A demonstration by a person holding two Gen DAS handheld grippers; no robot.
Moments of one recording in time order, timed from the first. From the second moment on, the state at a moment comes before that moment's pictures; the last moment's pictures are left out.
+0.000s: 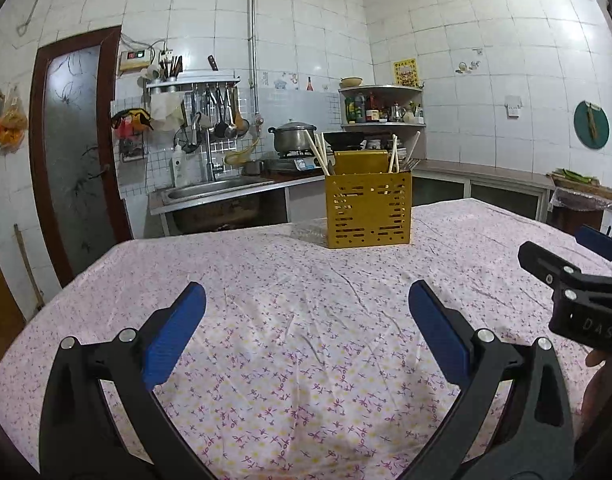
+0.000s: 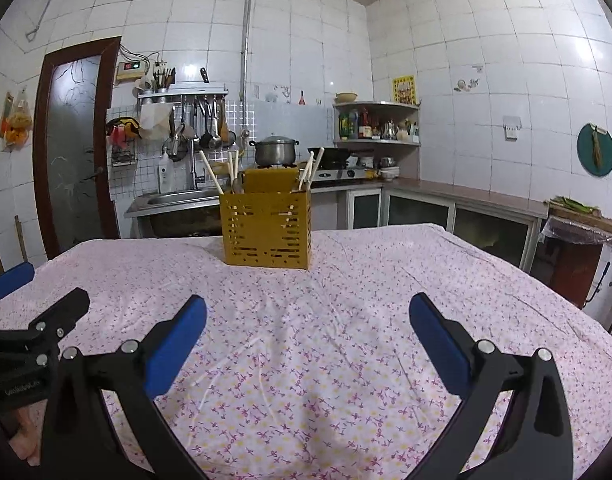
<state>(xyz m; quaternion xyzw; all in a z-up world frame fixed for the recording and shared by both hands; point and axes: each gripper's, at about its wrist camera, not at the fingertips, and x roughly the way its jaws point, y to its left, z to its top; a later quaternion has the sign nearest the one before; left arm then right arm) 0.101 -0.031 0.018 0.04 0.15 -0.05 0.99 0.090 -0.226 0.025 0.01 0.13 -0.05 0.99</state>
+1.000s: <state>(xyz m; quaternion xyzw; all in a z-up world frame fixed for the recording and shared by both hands) 0.100 -0.018 0.018 0.02 0.13 -0.04 0.99 0.086 -0.225 0.029 0.01 0.13 -0.05 0.99</state>
